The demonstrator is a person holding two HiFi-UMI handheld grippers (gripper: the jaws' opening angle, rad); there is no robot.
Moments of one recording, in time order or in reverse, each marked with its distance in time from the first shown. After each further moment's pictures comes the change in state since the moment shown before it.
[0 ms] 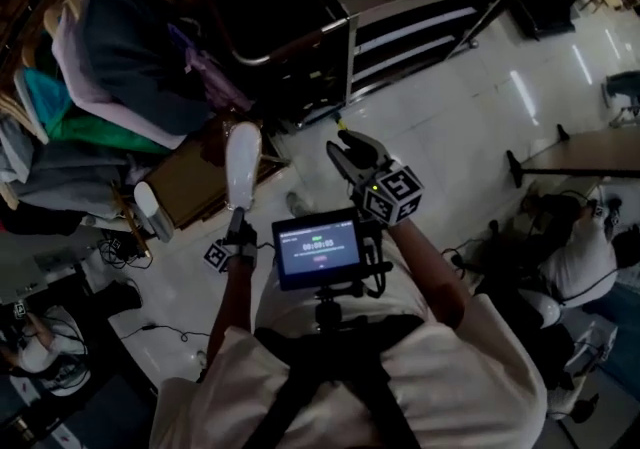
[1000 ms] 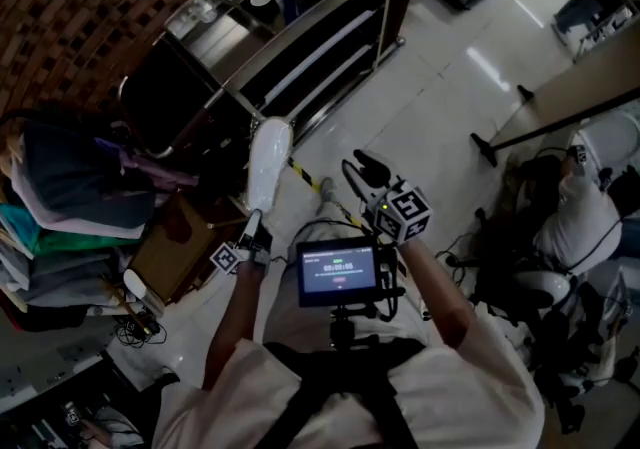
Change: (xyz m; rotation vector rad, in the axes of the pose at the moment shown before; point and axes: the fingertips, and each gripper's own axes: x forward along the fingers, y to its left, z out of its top) left arm 0.230 -0.129 -0.228 0.046 0.429 -0.242; right arm -0.214 -0.187 0.052 -0.028 -0.147 -0.329
